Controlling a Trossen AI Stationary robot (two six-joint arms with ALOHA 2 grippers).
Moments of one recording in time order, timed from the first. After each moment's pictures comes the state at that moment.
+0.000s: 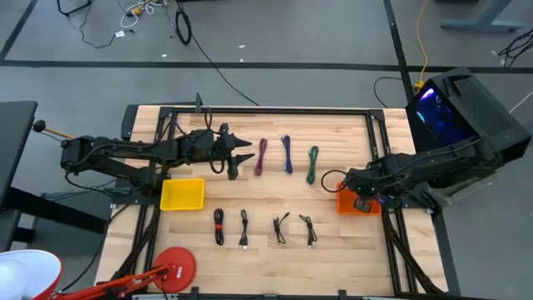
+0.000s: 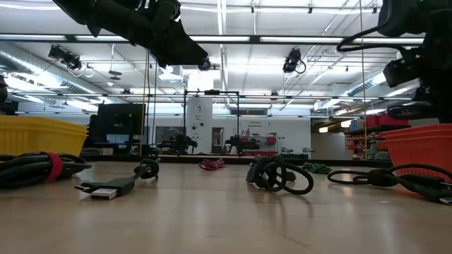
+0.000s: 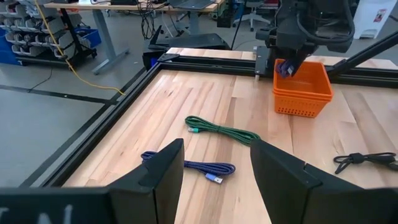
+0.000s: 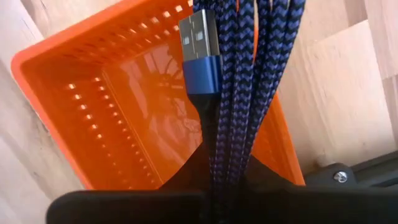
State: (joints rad) left arm 0.16 1.19 0.68 0.24 -0.13 0.01; right arm 0.16 0.94 0.62 -1.15 -0.02 0.59
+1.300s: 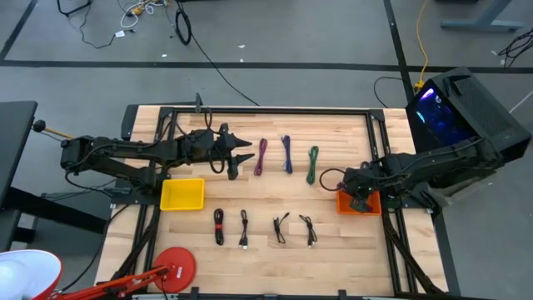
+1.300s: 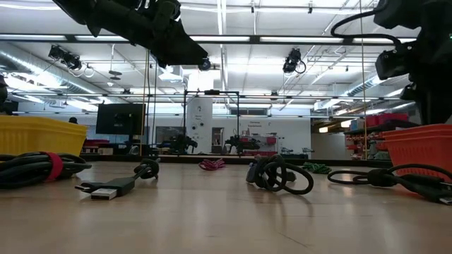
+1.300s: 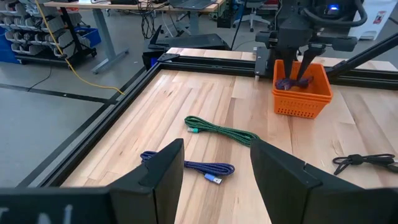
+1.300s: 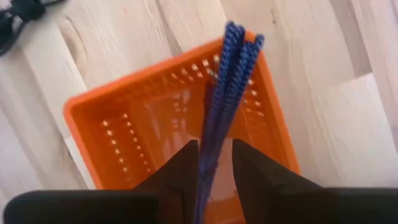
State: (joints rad) left arm 0.16 1.19 0.68 0.24 -0.13 0.00; right arm 0.16 0.92 0.62 -1.04 0.01 0.56
